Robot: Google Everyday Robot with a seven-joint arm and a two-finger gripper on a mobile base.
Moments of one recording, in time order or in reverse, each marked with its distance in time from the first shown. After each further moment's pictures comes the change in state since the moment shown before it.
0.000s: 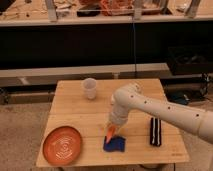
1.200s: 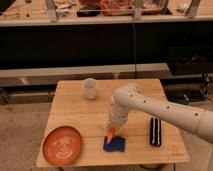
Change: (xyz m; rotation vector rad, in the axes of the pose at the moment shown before) arm -0.003 0.003 0.001 -0.021 -0.019 -0.041
